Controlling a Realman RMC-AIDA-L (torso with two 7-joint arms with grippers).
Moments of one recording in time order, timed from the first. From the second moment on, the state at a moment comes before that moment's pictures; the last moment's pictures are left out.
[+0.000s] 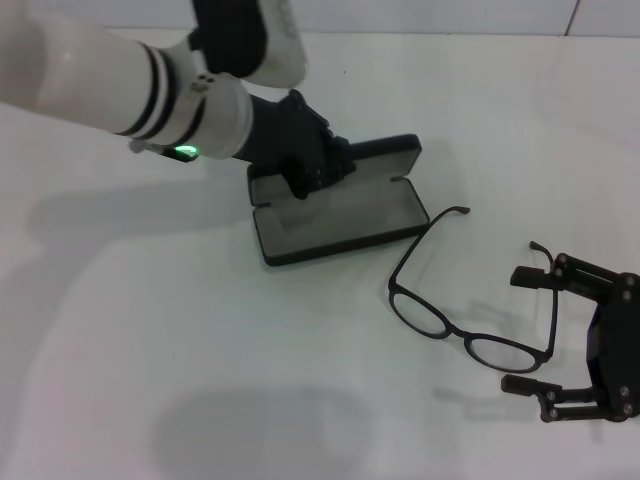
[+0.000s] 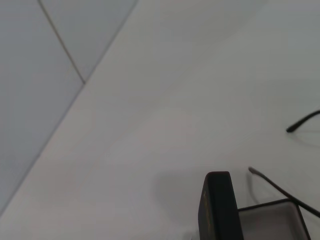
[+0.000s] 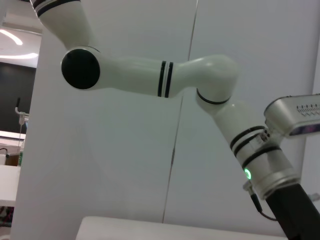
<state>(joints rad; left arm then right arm) -0.71 -2.09 1.45 1.02 2.22 1.08 -1.77 0.27 1.98 -1.10 -0.50 -1.47 -1.83 0.64</state>
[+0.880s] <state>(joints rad) -0.75 -2.10 1.60 1.00 2.21 1.05 -1.76 0.26 1.98 -1.09 -0.47 -1.47 -1.85 0.61</state>
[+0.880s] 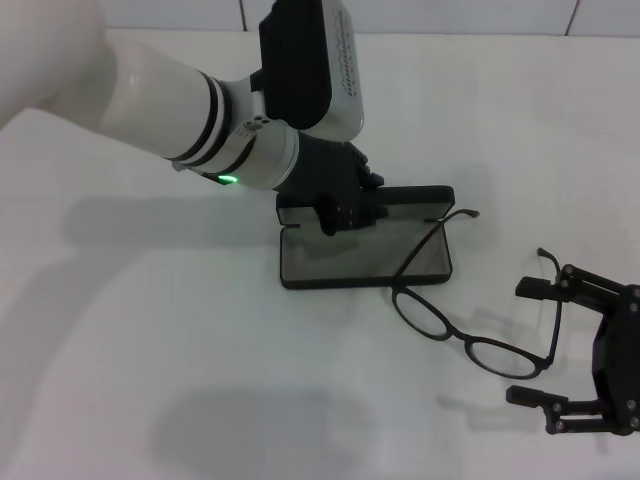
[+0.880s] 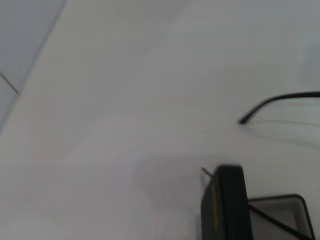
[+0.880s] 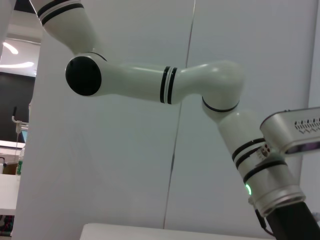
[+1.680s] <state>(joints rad) -0.43 -2.09 1.62 1.22 1.69 1.06 -1.54 0.29 1.96 -1.09 -0.48 -1.47 -1.85 0.63</state>
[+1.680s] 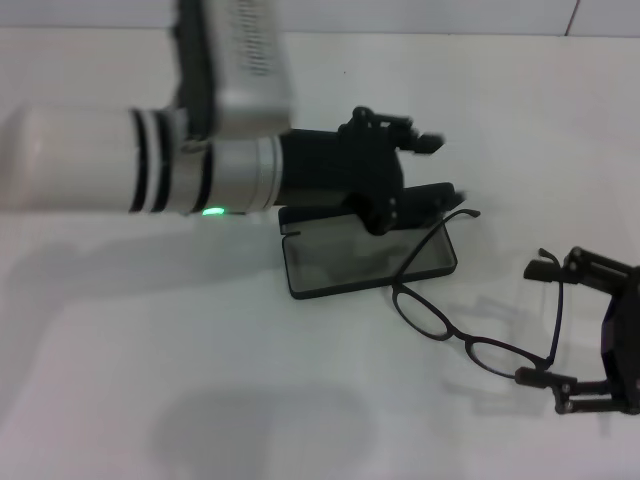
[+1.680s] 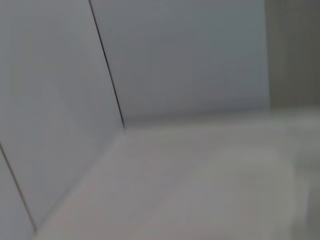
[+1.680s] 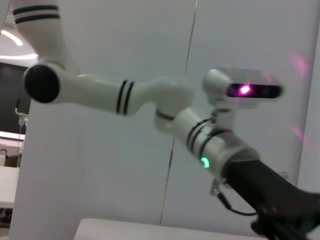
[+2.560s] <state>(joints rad) -0.38 -2.10 1.57 0.47 0.74 1.35 -0.81 0.40 2.01 -1.11 -1.27 -2.05 -1.76 1.69</state>
